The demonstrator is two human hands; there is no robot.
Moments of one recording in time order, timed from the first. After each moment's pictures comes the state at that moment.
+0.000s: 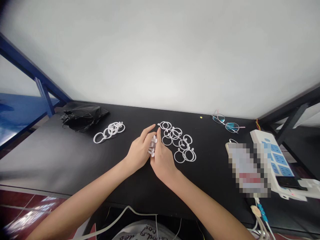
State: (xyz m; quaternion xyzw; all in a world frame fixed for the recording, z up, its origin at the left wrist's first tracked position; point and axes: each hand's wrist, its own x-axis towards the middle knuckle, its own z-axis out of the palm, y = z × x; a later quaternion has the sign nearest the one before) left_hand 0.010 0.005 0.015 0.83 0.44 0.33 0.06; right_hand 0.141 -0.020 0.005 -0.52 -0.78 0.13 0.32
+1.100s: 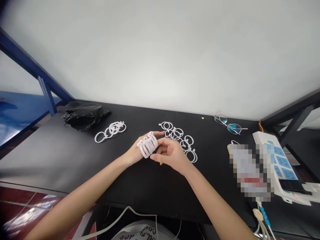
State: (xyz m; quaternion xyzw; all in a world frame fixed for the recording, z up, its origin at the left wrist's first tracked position) left_hand 0.002 0.015 0.029 0.60 0.35 0.38 0.61; right_hand 0.173 -0.008 0.044 -0.38 -0.57 0.64 0.35
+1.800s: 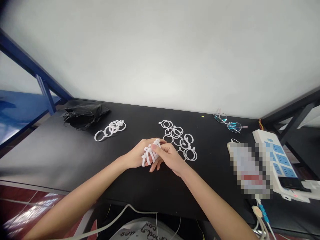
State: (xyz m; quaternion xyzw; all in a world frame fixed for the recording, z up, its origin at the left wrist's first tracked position) left_hand -0.004 0.012 0.025 0.77 0.27 0.31 0.48; right_hand 0.163 -0.011 0.037 -0.39 -0.50 0.72 0.29
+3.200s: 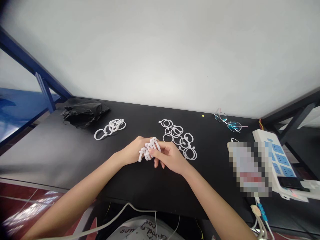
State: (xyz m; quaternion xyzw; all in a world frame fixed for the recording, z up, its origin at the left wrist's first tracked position) left_hand -0.015 0.018 0.029 0.85 0.31 0.21 0.36; right_hand 0.170 -0.011 0.039 -0.38 -0.58 0.66 0.30
